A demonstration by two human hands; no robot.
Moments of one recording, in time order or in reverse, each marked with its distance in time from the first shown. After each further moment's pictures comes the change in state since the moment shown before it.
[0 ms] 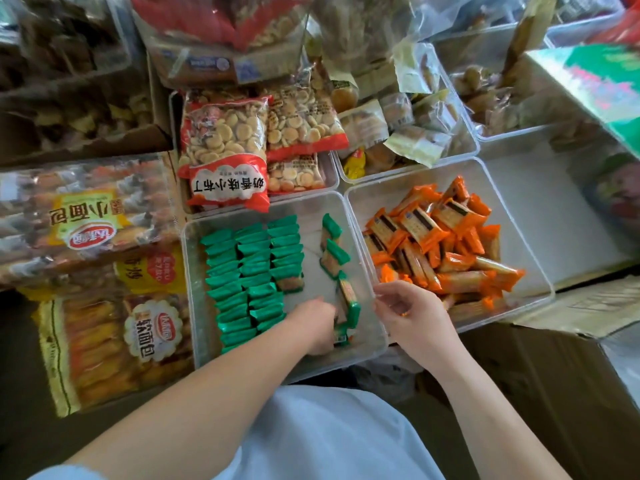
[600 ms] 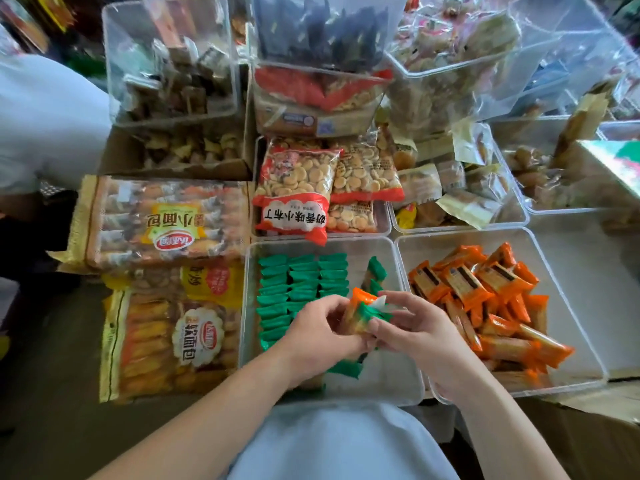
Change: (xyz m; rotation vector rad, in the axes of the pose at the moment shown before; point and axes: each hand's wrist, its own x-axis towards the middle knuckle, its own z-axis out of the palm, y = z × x) left_hand -0.123 -0.023 -0.048 -1.248 0.535 0.088; right_hand 0.020 -0.057 0.023 0.416 -0.257 -0.036
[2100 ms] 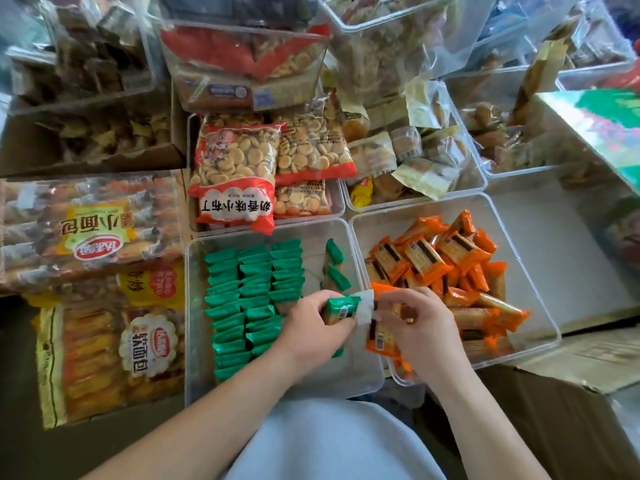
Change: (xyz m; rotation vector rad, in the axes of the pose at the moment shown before) left_hand 0.049 -0.017 0.065 0.069 0.062 -0.071; right_hand -0.004 0.017 -0.048 -0.469 0.373 0.013
